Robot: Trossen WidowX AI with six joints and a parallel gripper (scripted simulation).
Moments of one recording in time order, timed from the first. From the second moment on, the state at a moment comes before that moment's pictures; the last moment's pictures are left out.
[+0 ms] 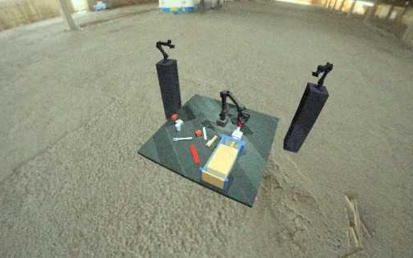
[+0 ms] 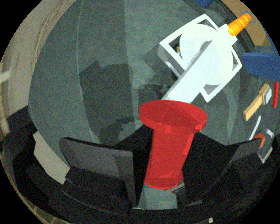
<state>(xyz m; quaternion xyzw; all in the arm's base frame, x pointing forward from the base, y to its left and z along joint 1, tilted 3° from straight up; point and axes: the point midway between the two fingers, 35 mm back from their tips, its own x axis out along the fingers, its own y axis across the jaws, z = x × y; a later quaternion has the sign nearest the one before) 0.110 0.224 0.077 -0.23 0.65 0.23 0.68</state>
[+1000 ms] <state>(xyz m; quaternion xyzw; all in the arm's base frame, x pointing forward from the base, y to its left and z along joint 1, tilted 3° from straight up) 0.124 0.181 0.078 -0.23 0.66 0.23 0.68</state>
